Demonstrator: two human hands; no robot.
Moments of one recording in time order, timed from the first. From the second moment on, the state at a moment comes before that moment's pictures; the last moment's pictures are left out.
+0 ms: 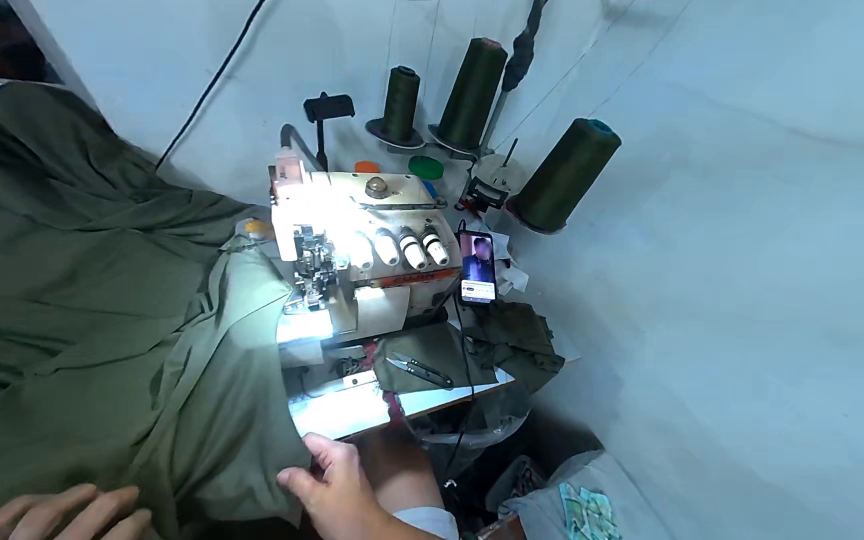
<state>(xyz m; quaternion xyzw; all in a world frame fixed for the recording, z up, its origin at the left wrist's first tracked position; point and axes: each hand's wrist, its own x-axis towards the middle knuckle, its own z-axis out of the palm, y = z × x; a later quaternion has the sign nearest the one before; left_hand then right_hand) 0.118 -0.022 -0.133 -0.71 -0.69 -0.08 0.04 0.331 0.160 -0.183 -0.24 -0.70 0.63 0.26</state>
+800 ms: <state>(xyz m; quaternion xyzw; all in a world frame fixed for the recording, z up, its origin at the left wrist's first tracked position) 0.161 0.012 -0.104 -0.74 -0.63 -0.24 0.02 0.346 0.147 -0.188 -0.22 -0.64 0.68 0.27</state>
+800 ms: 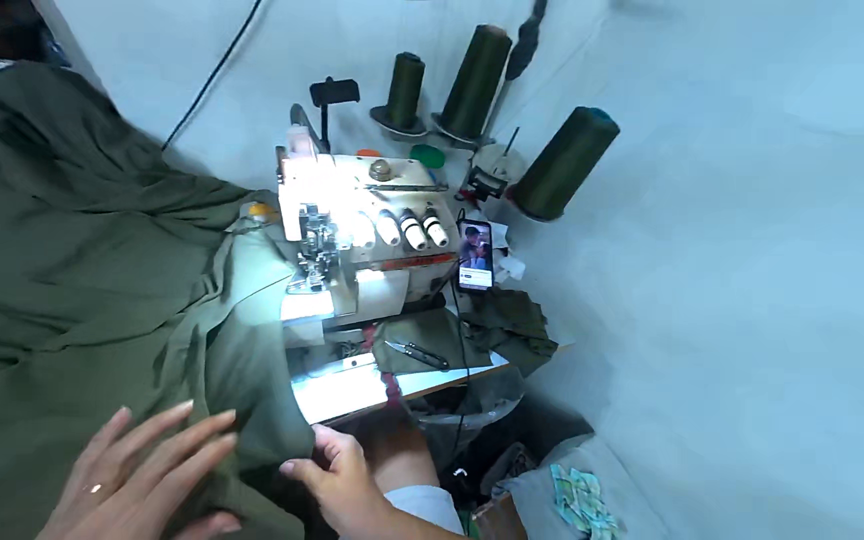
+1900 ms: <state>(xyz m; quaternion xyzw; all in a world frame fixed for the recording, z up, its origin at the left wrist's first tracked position) 0.175 0.047 -0.150 -0.66 -0.59 -0.45 -0.10 0.347 0.150 -0.177 -0.20 -0.60 0.69 0.35</state>
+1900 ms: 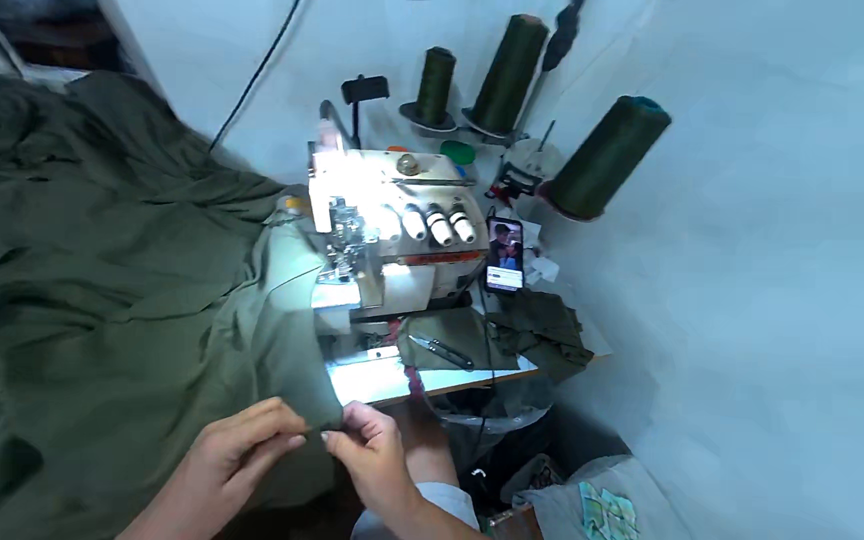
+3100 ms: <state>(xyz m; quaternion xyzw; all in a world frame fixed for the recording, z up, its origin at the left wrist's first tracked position) 0.149 0.047 -0.115 -0.51 -0.67 -0.54 -0.05 0.332 0.141 -0.214 -0.06 -0.68 0.67 0.29</state>
